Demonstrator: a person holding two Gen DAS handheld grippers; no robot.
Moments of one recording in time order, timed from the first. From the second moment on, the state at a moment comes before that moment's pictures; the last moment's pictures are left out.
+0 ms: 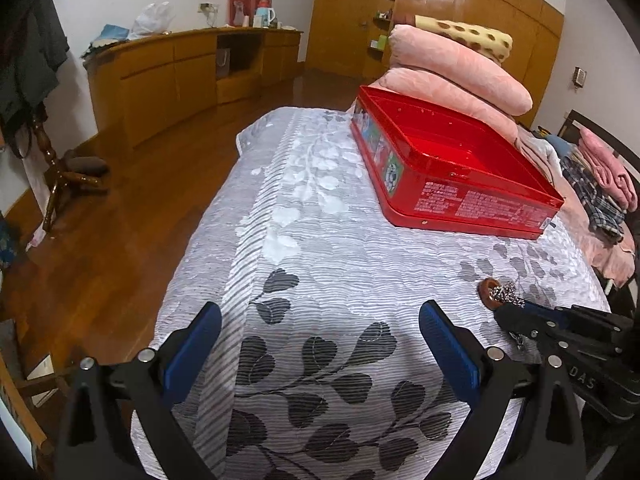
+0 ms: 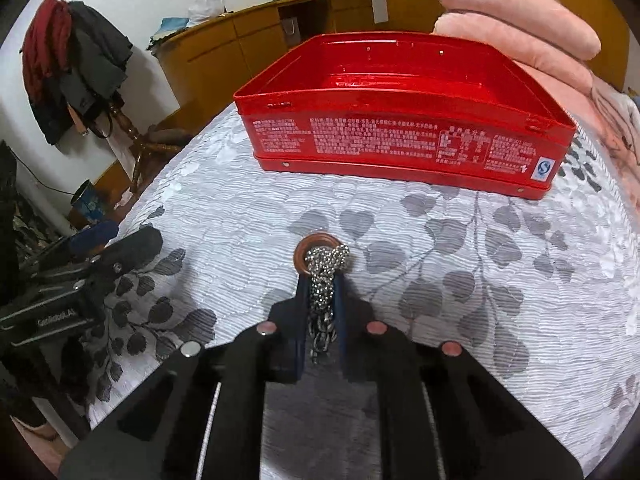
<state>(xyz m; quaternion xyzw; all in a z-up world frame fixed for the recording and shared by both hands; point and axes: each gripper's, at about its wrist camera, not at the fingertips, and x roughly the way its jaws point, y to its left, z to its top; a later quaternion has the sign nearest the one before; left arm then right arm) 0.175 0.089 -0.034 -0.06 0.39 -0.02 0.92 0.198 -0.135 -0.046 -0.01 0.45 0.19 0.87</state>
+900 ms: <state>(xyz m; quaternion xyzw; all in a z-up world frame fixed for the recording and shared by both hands) 0.189 -0.022 -0.038 -0.02 0.41 -0.10 0.91 0.179 -0.240 -0.025 0.05 0.42 0.13 0.90</state>
